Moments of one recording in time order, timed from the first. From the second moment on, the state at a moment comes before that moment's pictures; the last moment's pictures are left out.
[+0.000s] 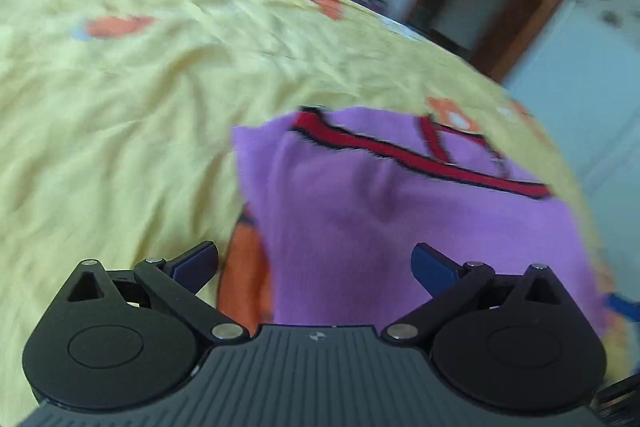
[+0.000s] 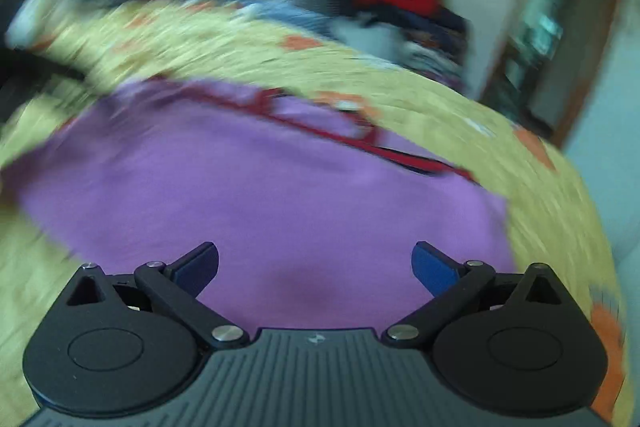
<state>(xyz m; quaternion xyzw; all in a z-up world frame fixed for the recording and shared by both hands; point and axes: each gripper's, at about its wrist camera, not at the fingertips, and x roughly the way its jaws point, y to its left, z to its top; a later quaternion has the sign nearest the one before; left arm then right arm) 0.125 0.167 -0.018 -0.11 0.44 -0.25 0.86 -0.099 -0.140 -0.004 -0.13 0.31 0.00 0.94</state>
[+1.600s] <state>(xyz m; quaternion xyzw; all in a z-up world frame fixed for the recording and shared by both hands) 0.200 0.057 0.066 -0.13 0.53 -0.38 0.74 -0.097 0.093 -0.036 -0.35 0.24 0.15 0.89</state>
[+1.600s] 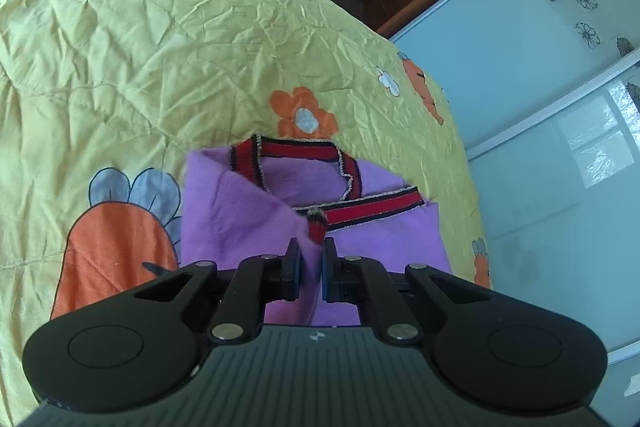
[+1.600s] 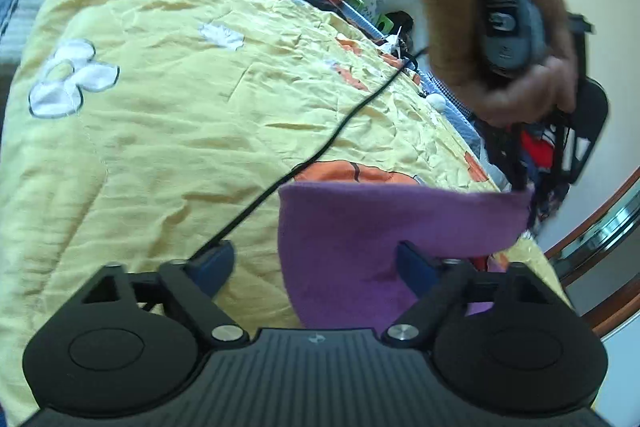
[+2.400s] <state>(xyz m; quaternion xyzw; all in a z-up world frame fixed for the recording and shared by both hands) 0.184 0.074 0.046 -0.05 0.50 -0.37 0.78 -0.074 0.043 -0.019 -0.19 0.27 0.16 0.93</state>
